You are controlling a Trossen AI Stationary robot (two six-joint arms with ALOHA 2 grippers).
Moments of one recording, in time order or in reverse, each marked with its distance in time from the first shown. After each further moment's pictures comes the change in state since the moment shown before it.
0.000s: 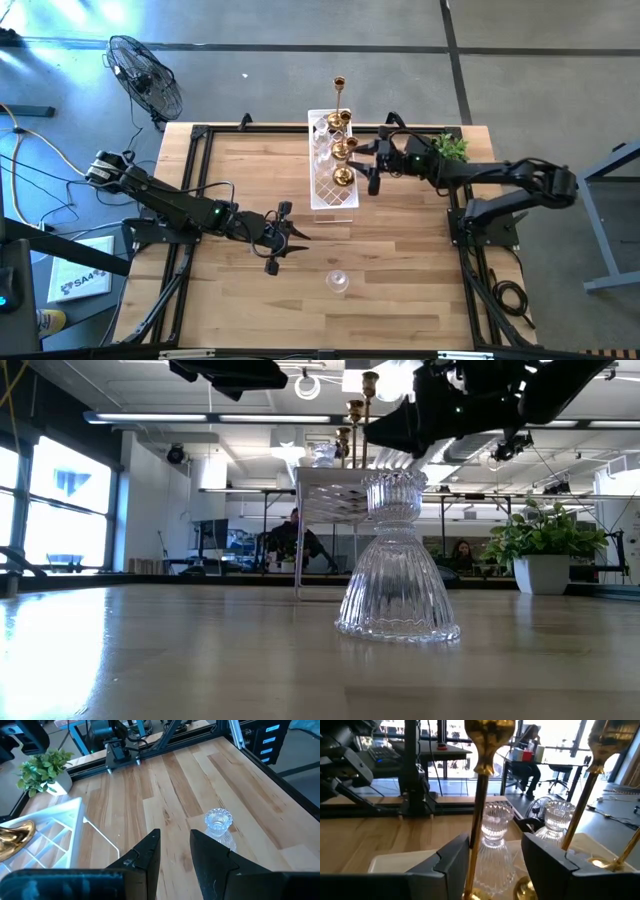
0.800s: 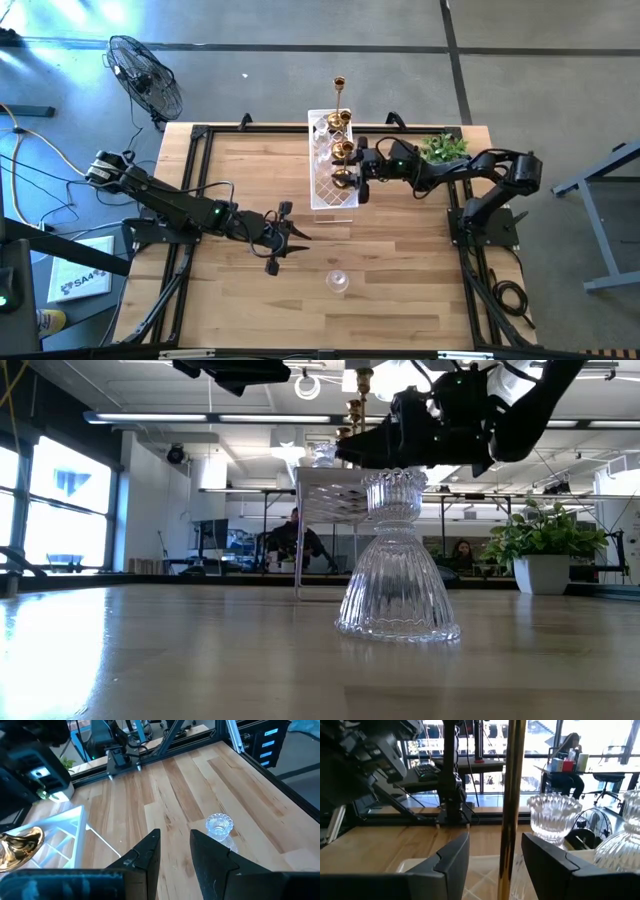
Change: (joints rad) left arm 0.000 0.000 0.000 0.025 0.002 0.026; right arm 0.001 0.293 -0.001 0.375 -0.212 0.094
